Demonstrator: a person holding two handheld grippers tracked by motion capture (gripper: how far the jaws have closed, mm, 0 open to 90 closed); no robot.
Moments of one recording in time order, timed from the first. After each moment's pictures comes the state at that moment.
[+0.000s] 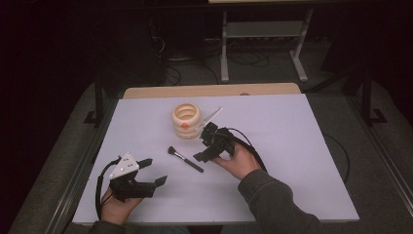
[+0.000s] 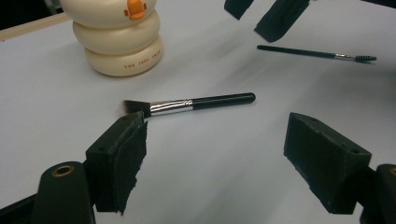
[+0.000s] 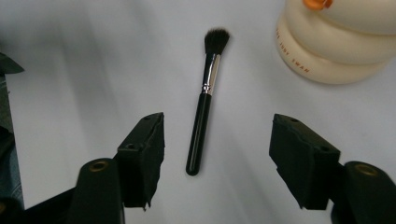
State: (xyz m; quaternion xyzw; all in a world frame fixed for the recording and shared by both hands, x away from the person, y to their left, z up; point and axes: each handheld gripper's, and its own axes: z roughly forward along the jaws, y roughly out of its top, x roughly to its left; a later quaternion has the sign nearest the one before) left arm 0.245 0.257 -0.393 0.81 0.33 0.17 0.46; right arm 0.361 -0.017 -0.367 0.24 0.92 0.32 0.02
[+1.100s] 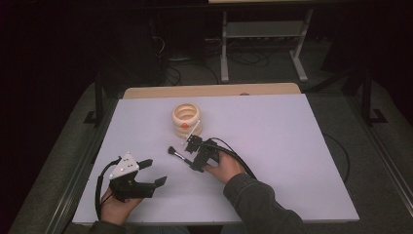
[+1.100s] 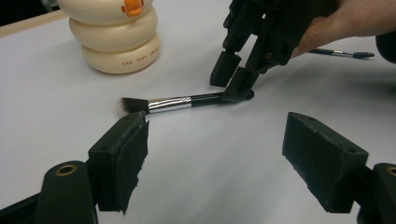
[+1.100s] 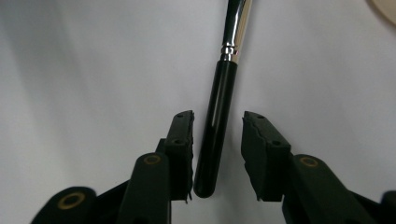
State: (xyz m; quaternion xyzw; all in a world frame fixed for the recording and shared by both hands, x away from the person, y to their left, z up) left arm 0.245 0.258 -0.395 0.81 0.33 0.17 0.46; right arm 0.368 0.028 -0.418 0.23 0.95 0.21 -0.01
